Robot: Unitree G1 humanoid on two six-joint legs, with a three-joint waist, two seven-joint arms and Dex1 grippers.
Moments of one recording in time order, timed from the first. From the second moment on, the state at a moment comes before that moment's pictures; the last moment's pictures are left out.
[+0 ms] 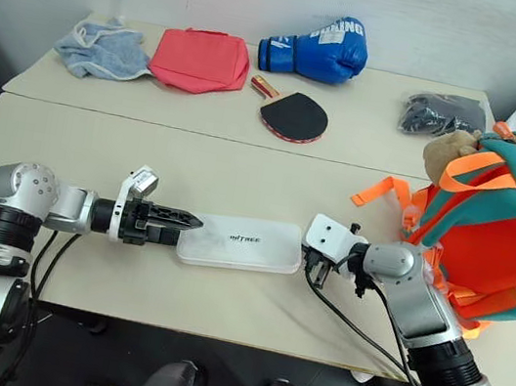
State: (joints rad) left arm -0.75 0.63 0.07 0.48 -0.82 1.59 -0.77; right arm -0.47 -0.68 0.29 -0.08 -0.04 0.38 0.93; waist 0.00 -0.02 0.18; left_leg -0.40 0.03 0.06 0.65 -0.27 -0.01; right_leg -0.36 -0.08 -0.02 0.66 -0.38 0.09
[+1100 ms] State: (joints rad) left arm -0.47 0.55 0.13 0.05 -0.70 0.73 -1.12; right arm 0.36 -0.42 -0.41 -0.70 0.37 0.31 0.79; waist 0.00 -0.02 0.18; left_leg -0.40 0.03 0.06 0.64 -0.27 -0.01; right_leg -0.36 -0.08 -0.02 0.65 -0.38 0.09
